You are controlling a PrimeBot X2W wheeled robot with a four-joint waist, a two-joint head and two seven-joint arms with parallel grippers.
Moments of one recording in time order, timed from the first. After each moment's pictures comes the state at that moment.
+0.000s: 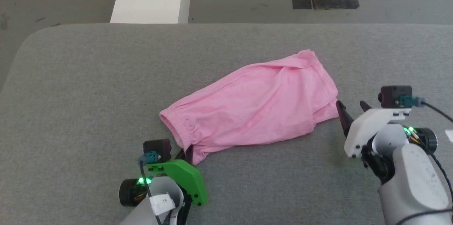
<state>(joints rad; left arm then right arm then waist) -0.32 0.21 -0.65 0.44 -0.76 0.26 -0.08 -0.40 -0.05 -0.12 0.46 0.13 0.13 0.27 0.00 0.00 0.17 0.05</state>
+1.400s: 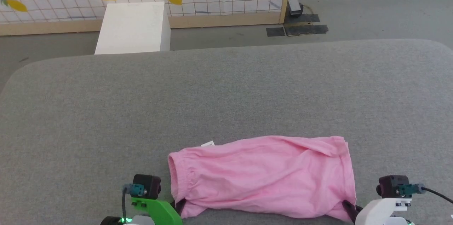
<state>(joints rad) -0.12 0.47 -0.73 0.12 -0.85 0.23 0.21 0.13 -0.05 -0.08 0.08 0.28 0.13 0.55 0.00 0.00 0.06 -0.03</state>
